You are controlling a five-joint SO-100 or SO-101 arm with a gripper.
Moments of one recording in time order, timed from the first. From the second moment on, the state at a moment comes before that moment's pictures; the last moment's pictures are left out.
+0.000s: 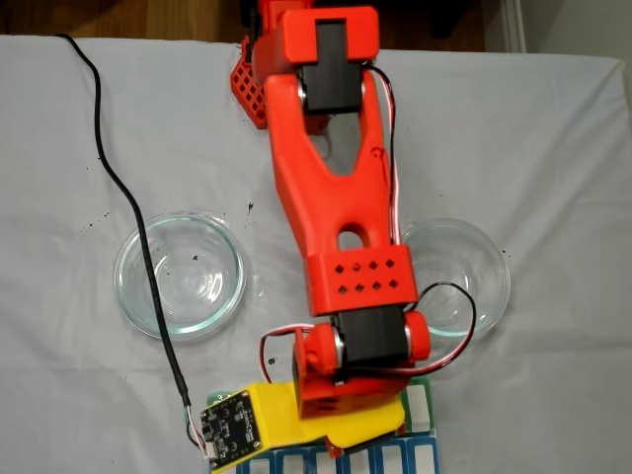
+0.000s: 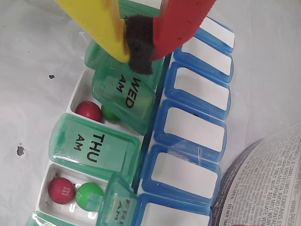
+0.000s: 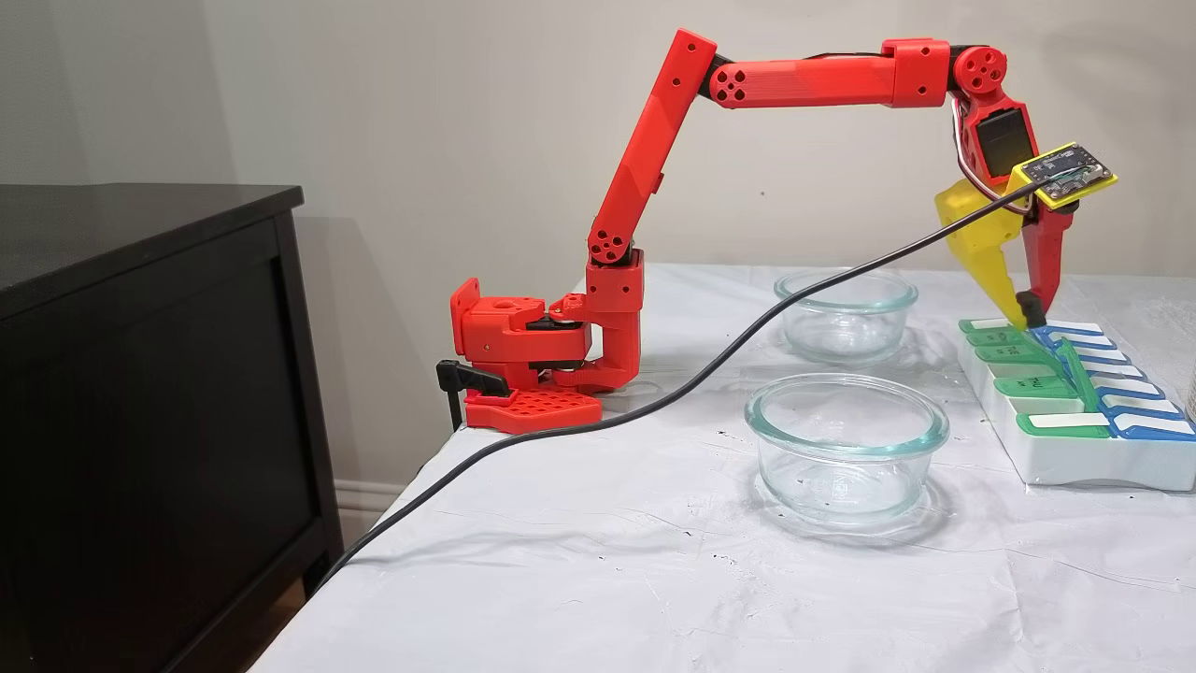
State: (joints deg) arm -6.1 86.0 67.5 67.3 -15.1
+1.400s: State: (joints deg) arm -0.3 96.1 80.5 63.1 -21.3
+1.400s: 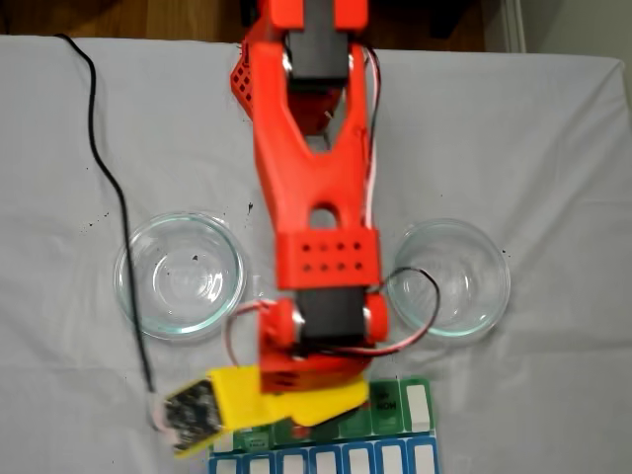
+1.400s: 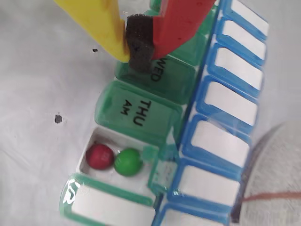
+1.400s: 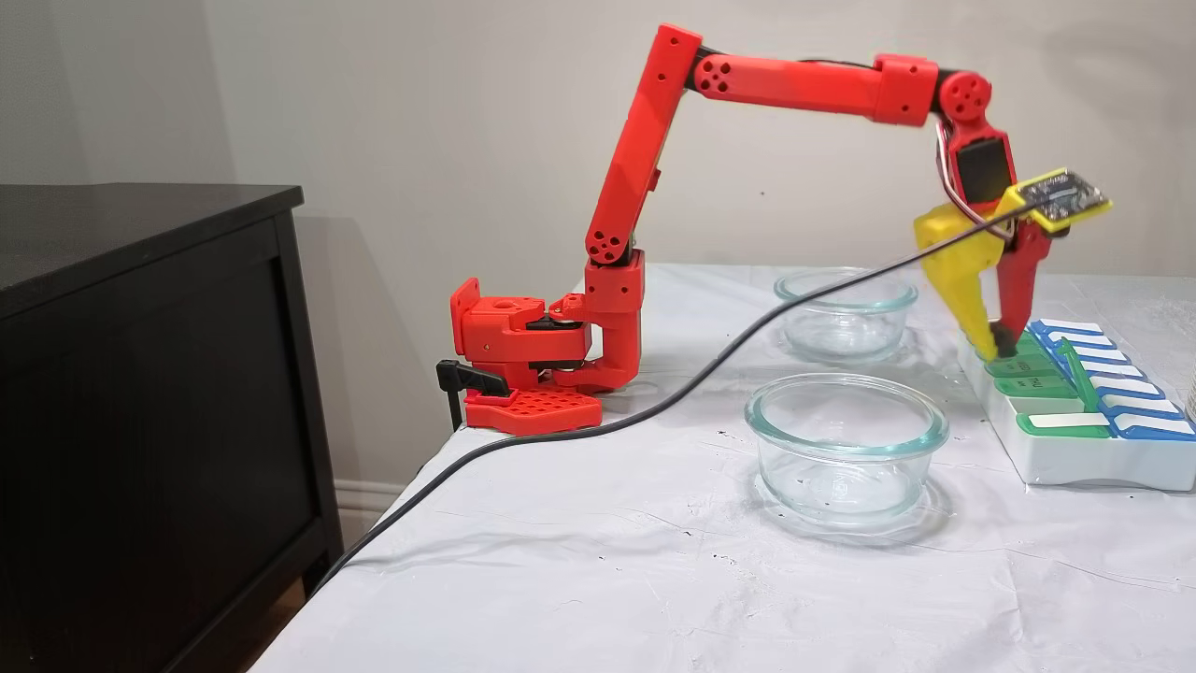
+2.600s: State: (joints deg) arm 5.5 89.7 79.7 50.0 -17.1
